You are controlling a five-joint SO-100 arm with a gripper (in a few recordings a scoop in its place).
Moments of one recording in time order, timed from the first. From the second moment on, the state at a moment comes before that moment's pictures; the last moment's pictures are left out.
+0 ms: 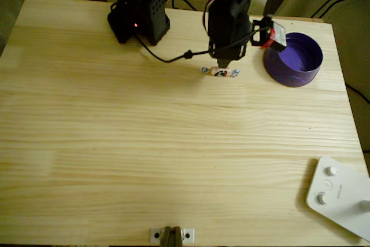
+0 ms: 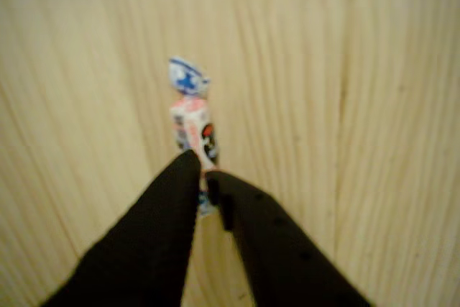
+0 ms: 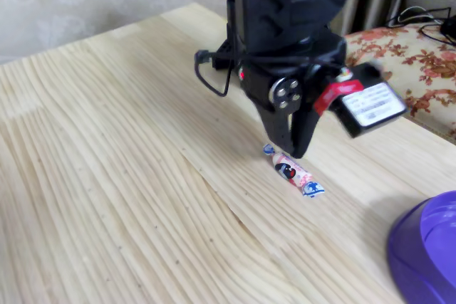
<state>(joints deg) -66.2 105.0 136.8 56.7 -17.8</state>
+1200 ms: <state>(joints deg) -72.7 98.3 136.2 56.4 -14.4</state>
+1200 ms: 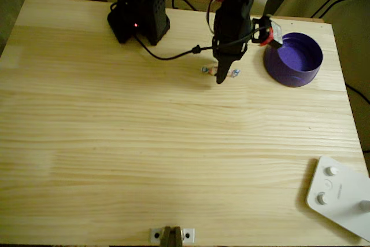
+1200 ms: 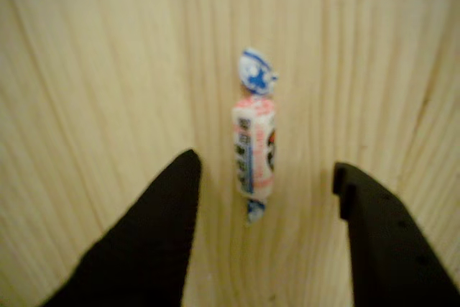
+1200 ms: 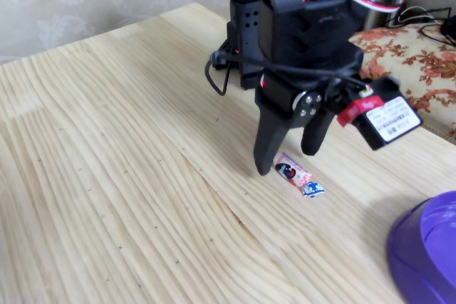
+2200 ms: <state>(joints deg) -72.6 92.1 134.6 53.1 -15.7</state>
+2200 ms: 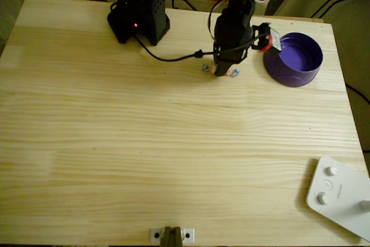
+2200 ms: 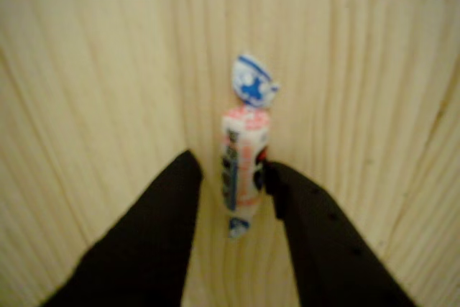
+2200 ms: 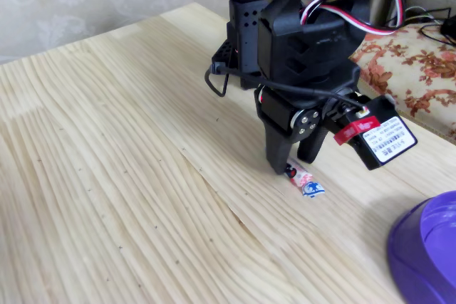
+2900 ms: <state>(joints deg) -70.0 92.7 134.7 50.1 -13.7</state>
